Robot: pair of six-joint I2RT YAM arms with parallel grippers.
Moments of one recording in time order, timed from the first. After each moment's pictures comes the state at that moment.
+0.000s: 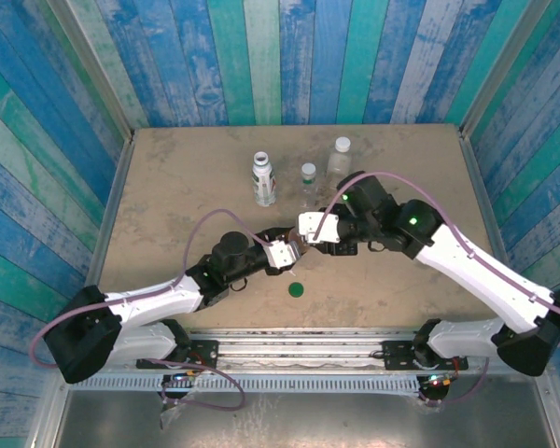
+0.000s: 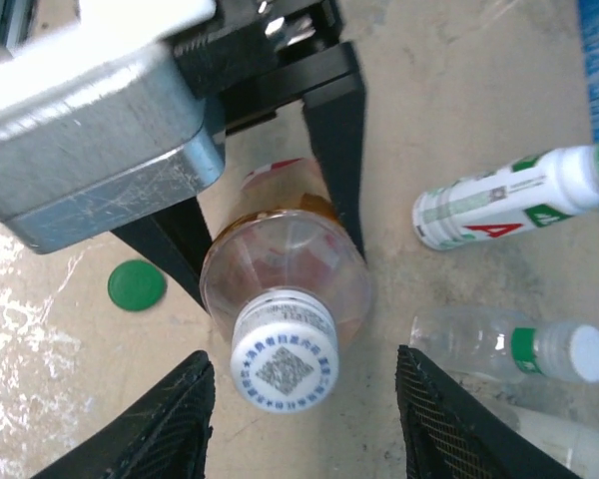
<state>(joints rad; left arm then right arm) -0.85 1.16 0.42 0.55 0.16 0.59 0.83 1.26 1.29 -0.87 -0.19 -0.85</state>
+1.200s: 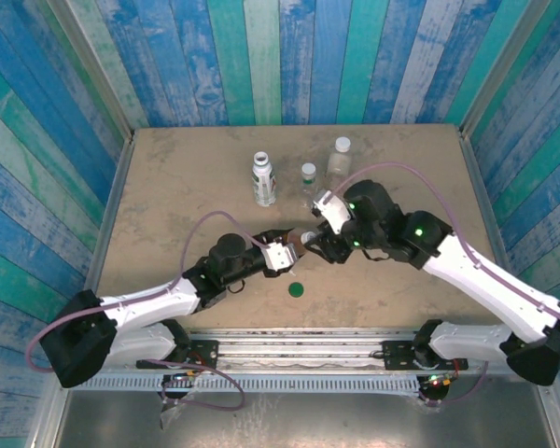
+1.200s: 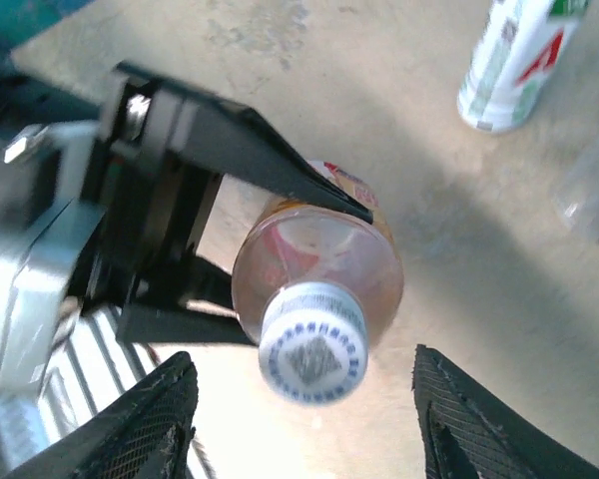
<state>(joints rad) -0.85 1.12 0.40 0.54 0.17 0.58 0.84 1.15 1.17 -0.77 -0.19 -0.06</state>
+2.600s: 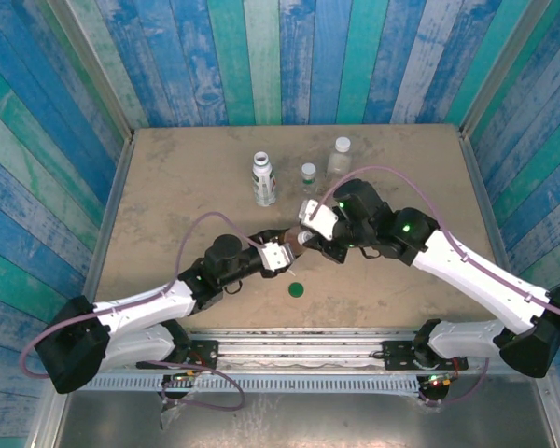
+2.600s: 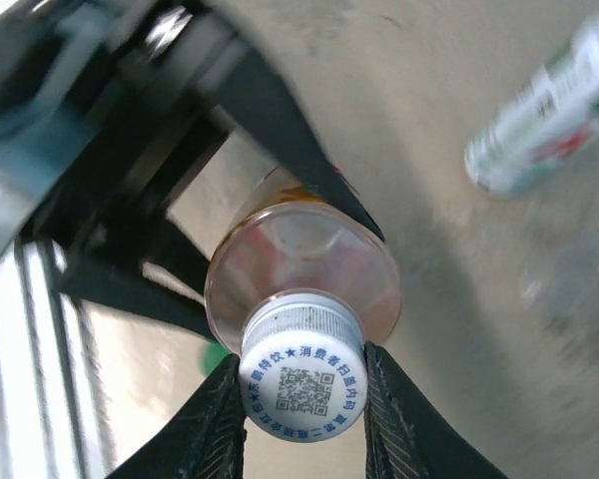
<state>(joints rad) -0.85 1.08 0.39 0.52 0.15 0.57 0.85 1.23 1.19 -0.73 -0.18 -0.15</state>
